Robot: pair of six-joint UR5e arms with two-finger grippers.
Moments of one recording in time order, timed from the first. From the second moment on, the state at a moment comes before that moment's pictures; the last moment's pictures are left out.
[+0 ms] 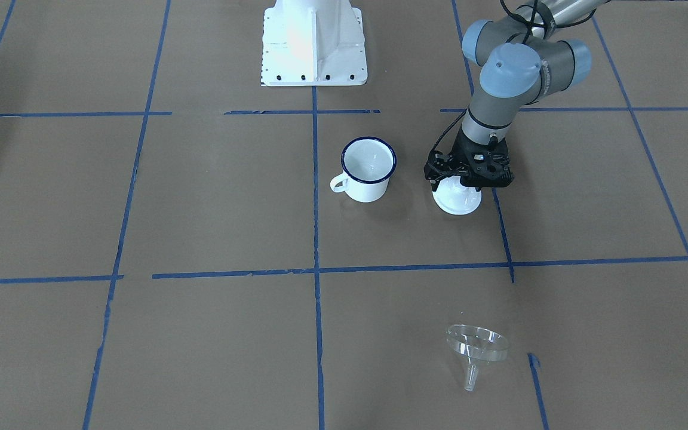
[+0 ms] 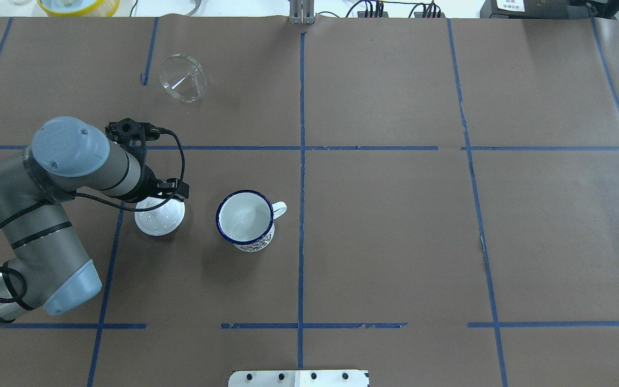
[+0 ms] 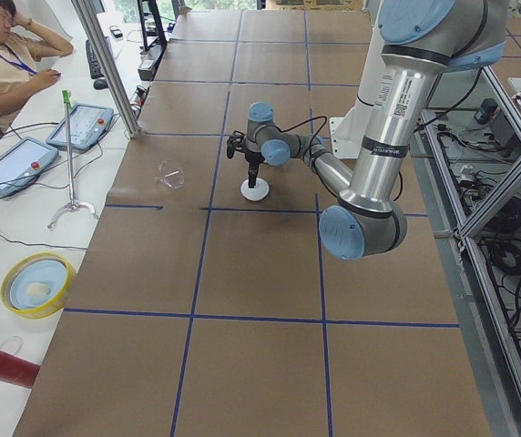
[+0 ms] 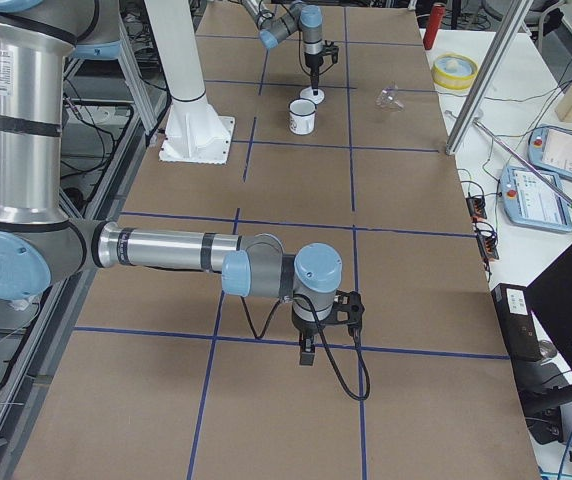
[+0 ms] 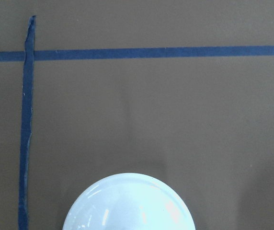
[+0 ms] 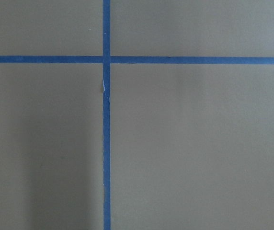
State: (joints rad) left arm -0.63 -1.89 -1.79 -1.81 -1.89 -1.10; right arm 1.57 -1.68 1.66 -1.57 2.29 0.01
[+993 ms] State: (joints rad) left arm -0.62 -1.85 -1.80 -1.81 -1.89 -1.10; right arm 1.57 -1.68 1.66 -1.57 2.29 0.01
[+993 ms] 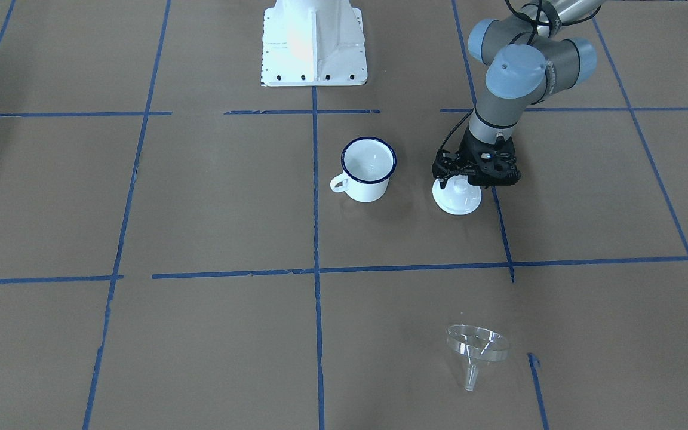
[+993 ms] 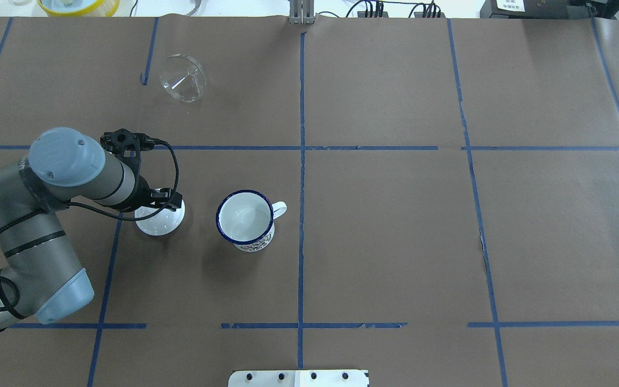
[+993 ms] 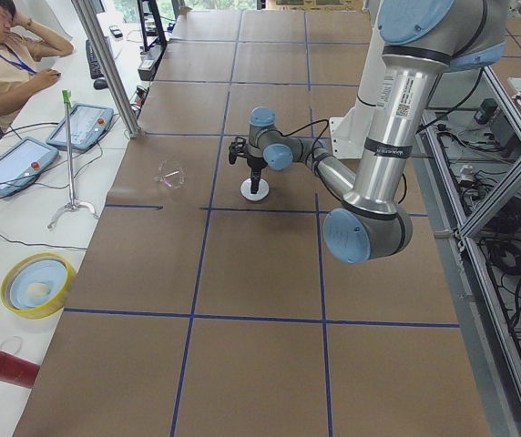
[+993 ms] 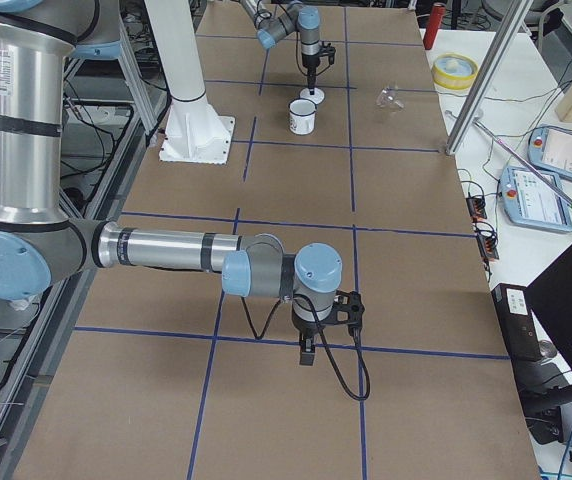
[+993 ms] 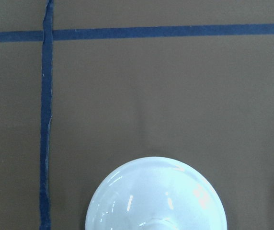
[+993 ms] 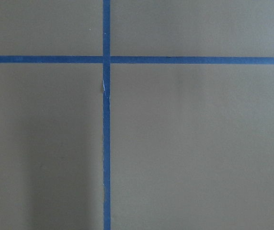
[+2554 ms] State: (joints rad) left arm -0.63 -1.86 -1.87 -1.74 -1.89 -1.10; right arm 1.57 -1.68 1.66 -1.57 2.29 0.01
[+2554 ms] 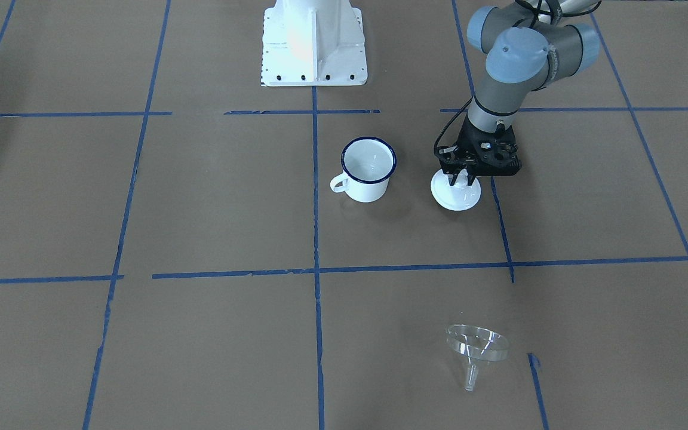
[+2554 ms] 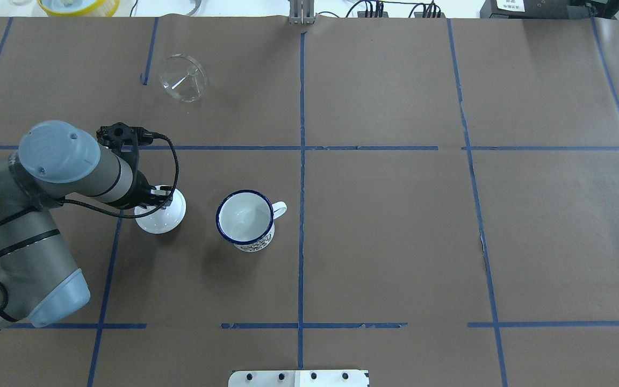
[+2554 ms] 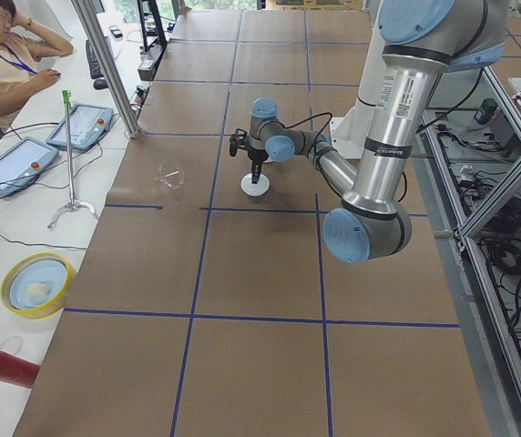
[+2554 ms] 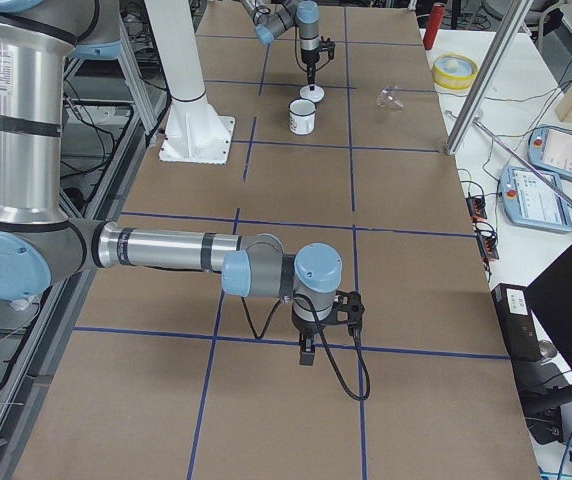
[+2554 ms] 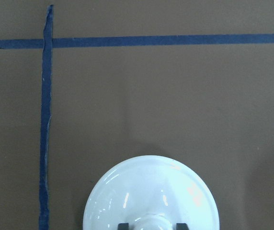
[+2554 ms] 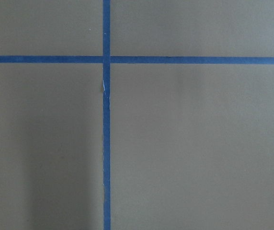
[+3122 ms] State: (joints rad) left arm -0.64 -2.09 -2.06 -1.34 -1.92 -1.26; right arm 1.57 -1.68 1.66 -1.57 2.29 0.01
